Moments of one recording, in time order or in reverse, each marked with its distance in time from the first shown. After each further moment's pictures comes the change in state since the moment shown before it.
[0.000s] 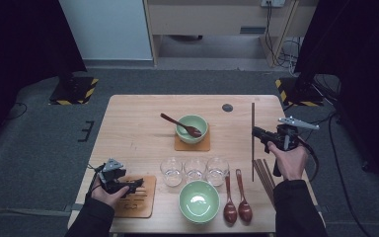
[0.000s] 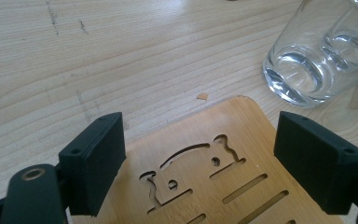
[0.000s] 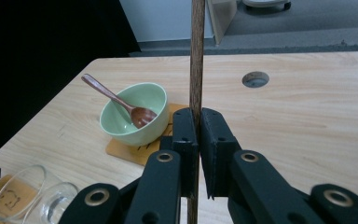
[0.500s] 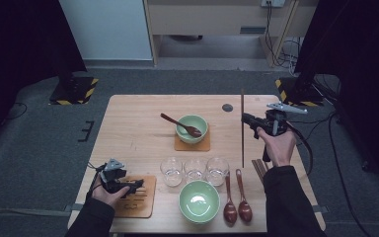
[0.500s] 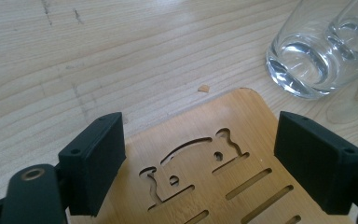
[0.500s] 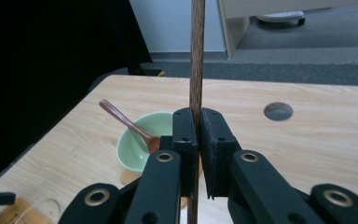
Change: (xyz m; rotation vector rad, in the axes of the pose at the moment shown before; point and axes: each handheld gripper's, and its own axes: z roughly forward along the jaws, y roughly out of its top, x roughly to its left) left arm 0.002 -0.001 0.004 0.037 -0.007 0.005; right arm 0.021 0.034 0.027 -0.035 0.043 -0.026
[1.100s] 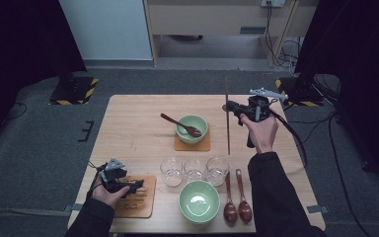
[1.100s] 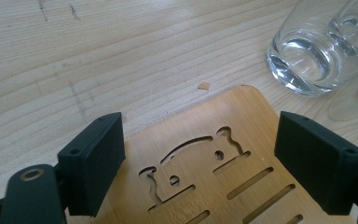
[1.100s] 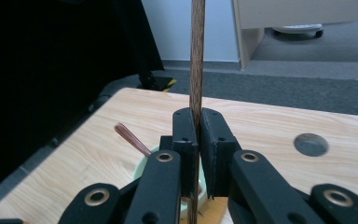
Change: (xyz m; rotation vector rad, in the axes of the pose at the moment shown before) left arm 0.001 0.001 0.002 0.012 -0.007 0.002; right arm 0.023 0.027 0.042 -0.024 0.047 -0.026
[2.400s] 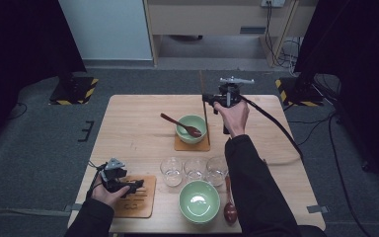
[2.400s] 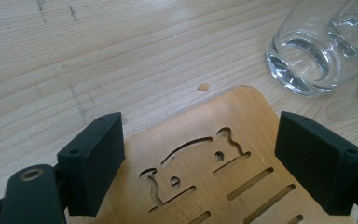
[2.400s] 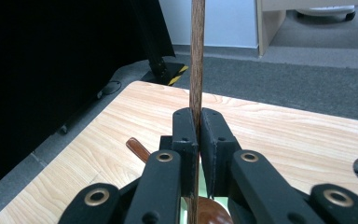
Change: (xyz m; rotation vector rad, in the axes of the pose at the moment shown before) left arm 0.001 0.001 0.000 0.003 -0.004 0.006; right arm 0.026 0.017 0.080 0.081 0.042 -0.008
